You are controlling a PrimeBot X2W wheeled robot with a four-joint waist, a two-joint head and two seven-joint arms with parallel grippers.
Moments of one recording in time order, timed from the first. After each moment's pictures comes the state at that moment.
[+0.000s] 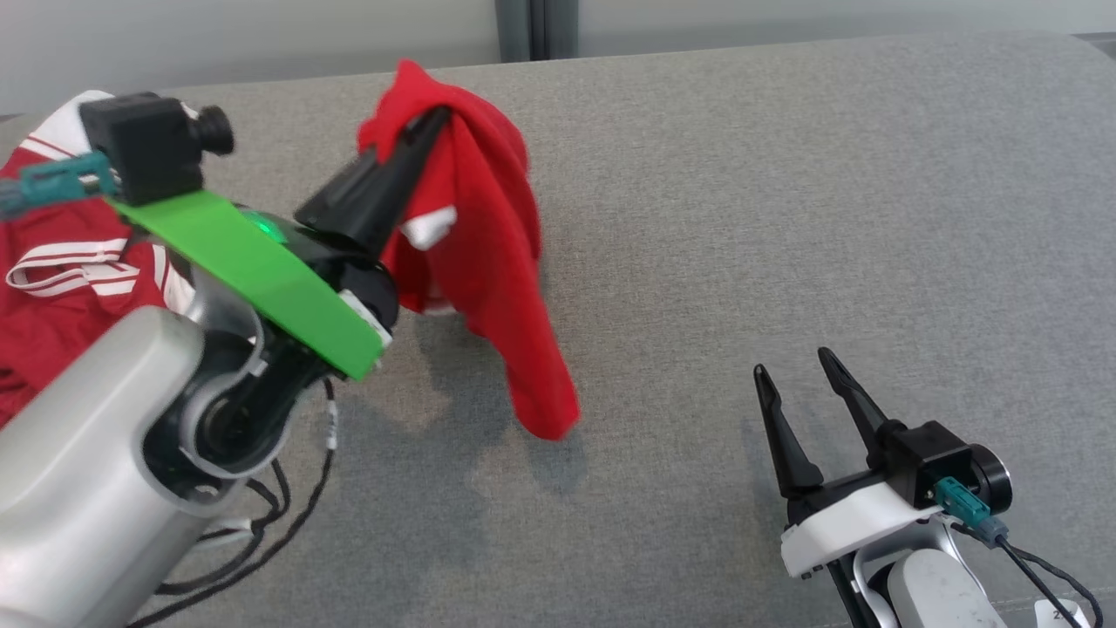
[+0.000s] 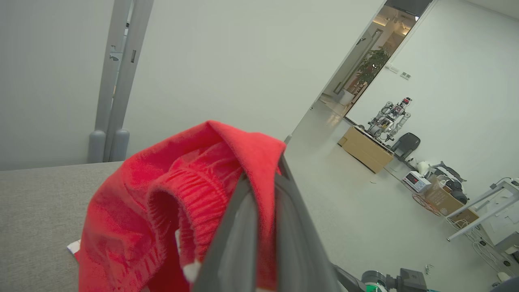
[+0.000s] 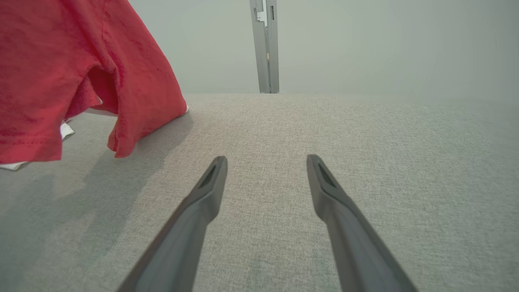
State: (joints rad) left arm -0.81 0.63 -0.81 -0.15 -1.42 0.06 -0.01; right arm -0.11 -0.05 0.14 0.19 0.10 0.13 -0.26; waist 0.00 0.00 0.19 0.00
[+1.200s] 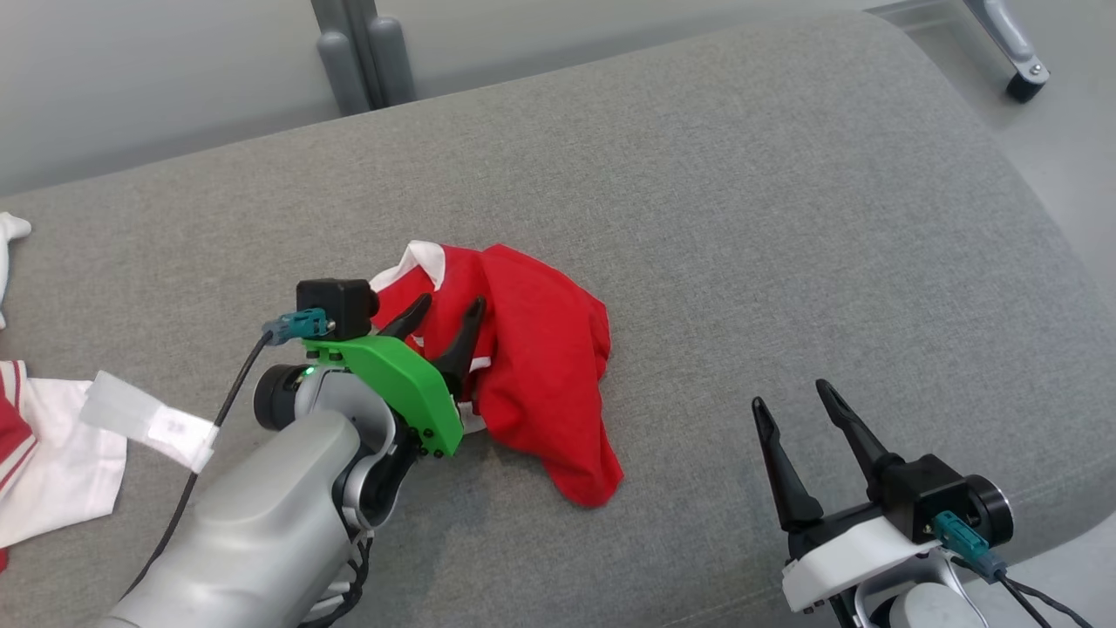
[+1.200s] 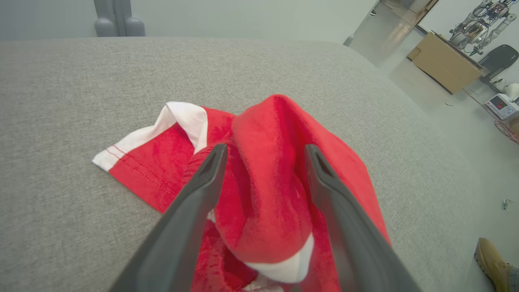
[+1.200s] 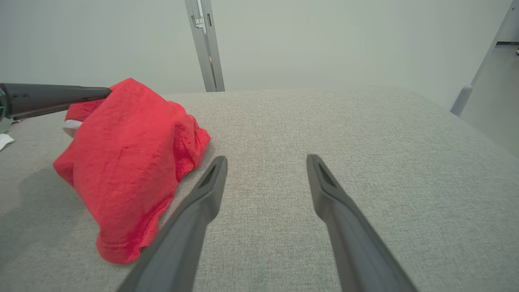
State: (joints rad) left arm -0.77 0.30 -1.08 0.65 -1.23 0.02 -0.14; right arm -0.04 -0.05 0.16 0.16 0.09 0.13 -0.26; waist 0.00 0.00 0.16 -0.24
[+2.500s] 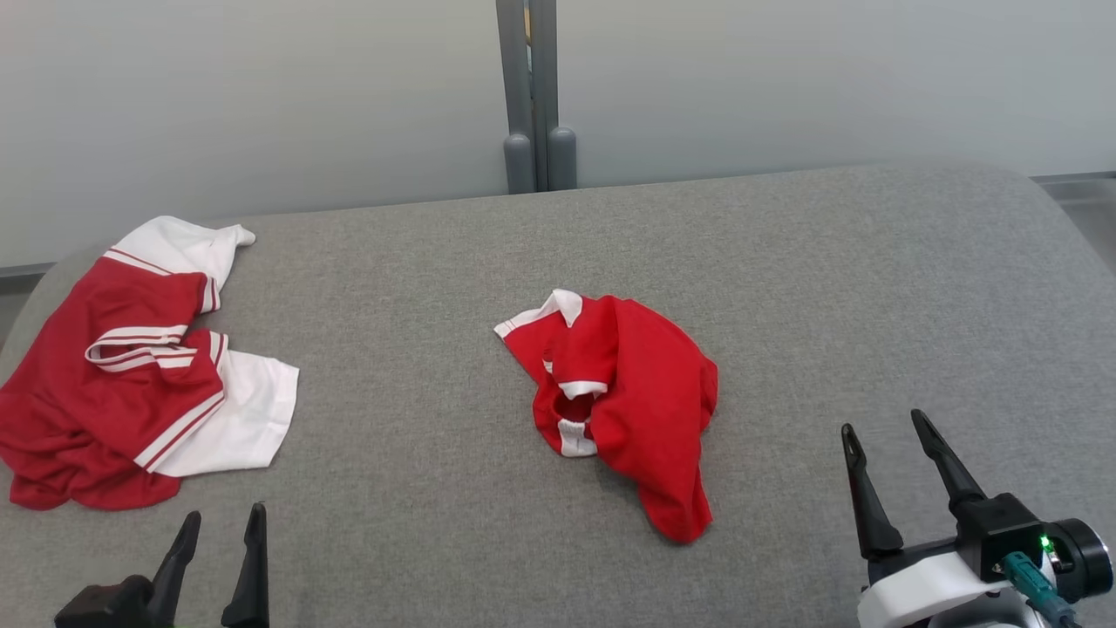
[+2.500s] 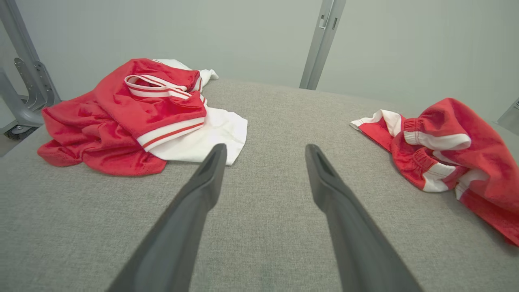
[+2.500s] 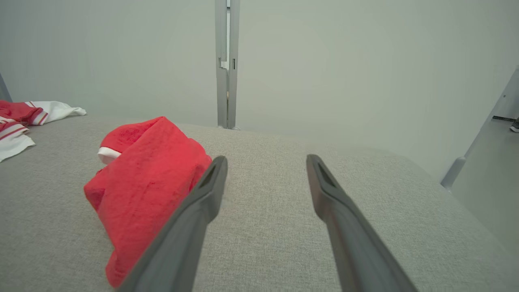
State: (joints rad) left arm 0.09 0.35 -0.20 0.23 -0.59 -0.03 -0.26; right arm 0.08 -0.05 -0.01 0.08 -0.05 0.13 -0.26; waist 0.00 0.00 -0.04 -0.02
